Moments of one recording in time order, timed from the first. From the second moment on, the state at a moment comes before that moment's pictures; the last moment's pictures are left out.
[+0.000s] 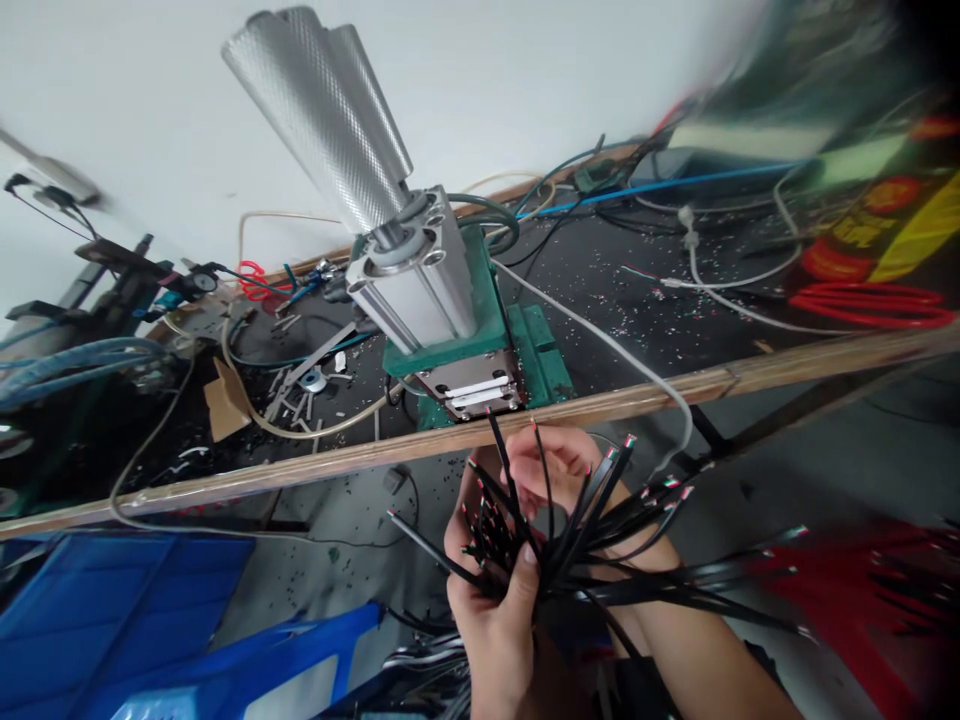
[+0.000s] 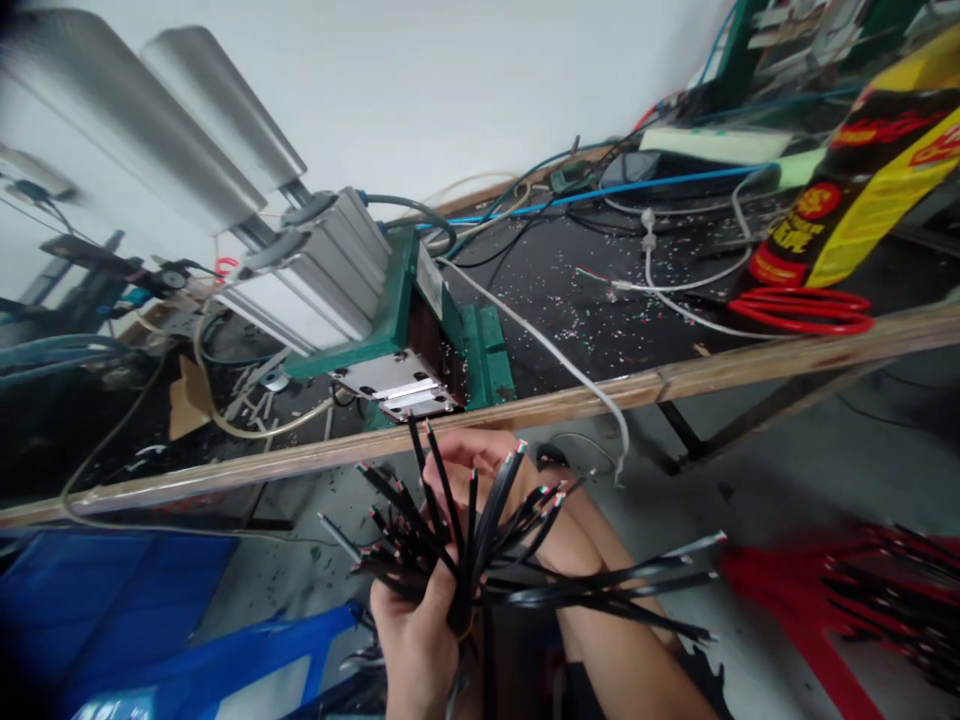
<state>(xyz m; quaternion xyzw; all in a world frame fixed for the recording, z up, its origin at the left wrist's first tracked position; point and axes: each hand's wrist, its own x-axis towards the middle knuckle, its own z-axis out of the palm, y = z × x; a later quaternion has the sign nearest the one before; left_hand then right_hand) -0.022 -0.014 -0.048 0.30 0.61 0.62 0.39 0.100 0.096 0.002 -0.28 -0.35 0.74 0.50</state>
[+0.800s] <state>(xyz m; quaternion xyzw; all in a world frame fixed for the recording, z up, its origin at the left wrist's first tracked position) -0.028 -0.012 -0.029 0.26 0.61 0.62 0.42 0.120 0.094 -0.001 -0.25 -0.48 0.76 0.38</state>
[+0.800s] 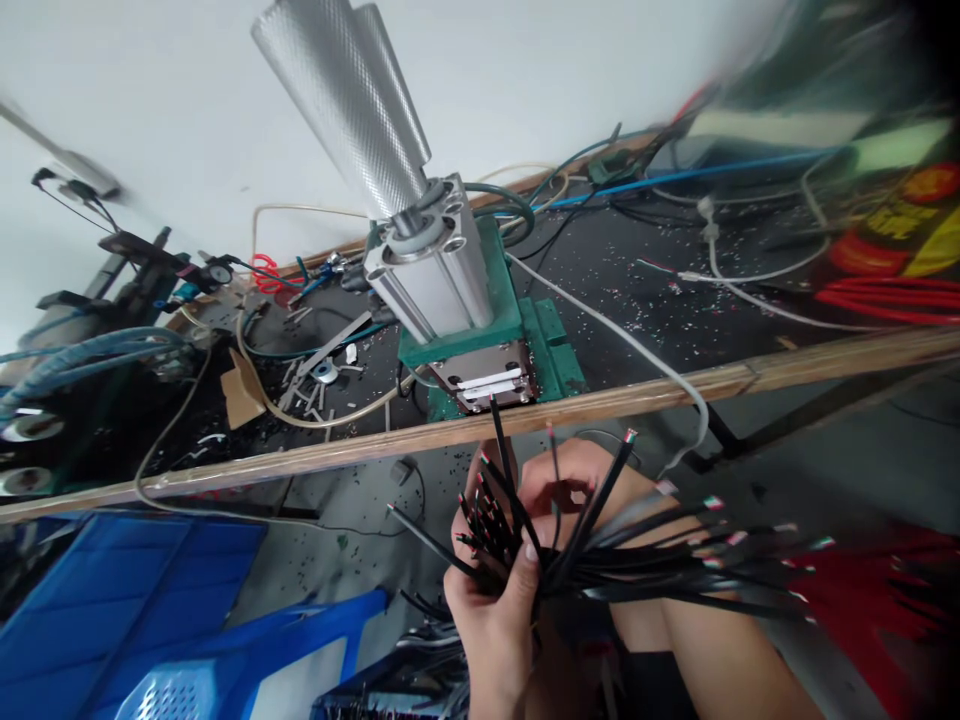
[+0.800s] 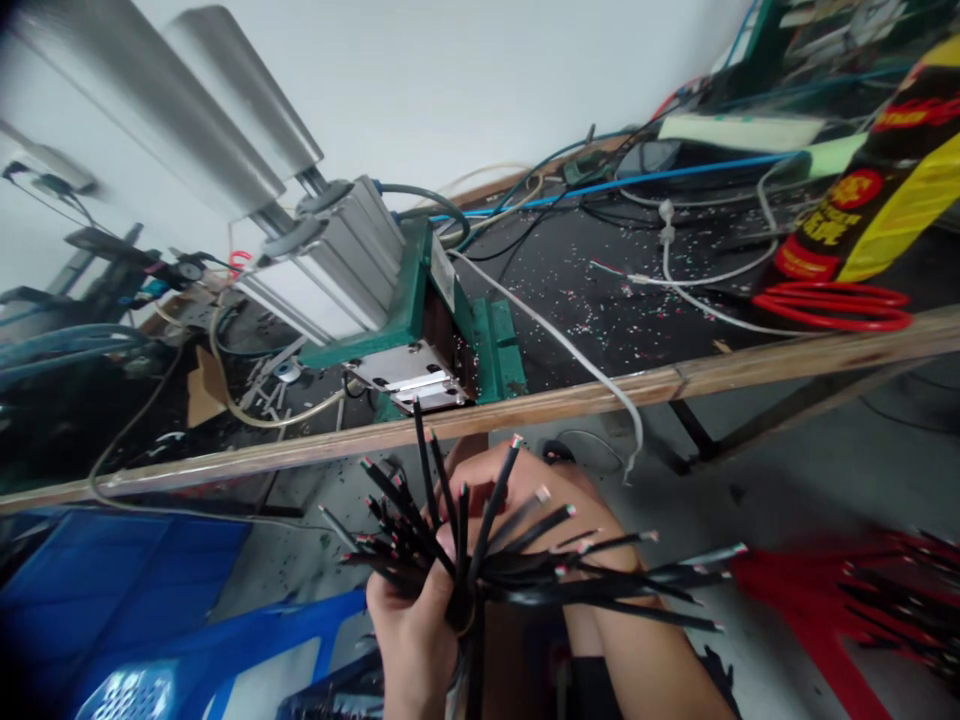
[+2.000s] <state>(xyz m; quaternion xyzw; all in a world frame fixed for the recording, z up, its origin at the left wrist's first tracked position) 0.002 -0.035 -0.042 0.15 0.63 0.71 0.28 0.090 0.094 0.031 -0.34 -0.43 0.67 0.51</state>
